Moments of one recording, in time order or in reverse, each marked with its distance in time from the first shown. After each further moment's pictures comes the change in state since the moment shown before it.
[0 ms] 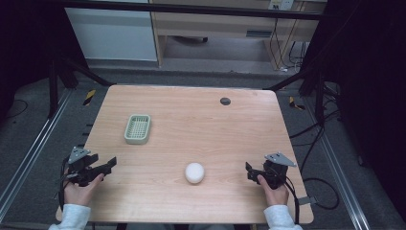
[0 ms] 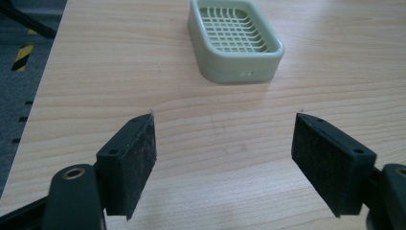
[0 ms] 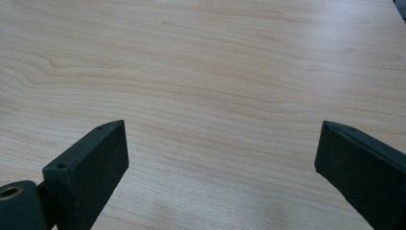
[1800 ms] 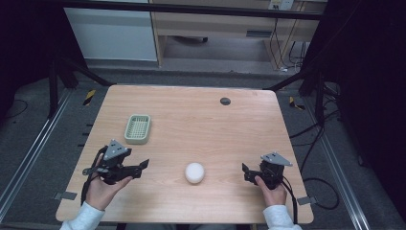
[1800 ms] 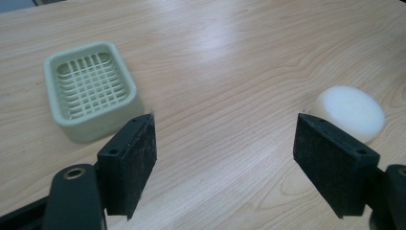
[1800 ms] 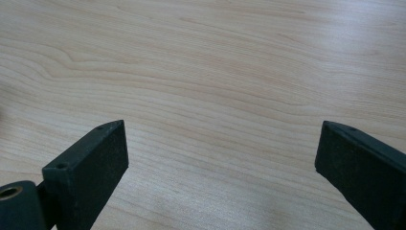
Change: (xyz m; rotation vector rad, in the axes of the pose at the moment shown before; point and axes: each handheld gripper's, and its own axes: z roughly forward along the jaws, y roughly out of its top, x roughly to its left) left arm -0.103 0.043 -0.004 0.047 -0.206 0.287; right arm 0.008 0.001 0.003 0.012 0.033 -0.037
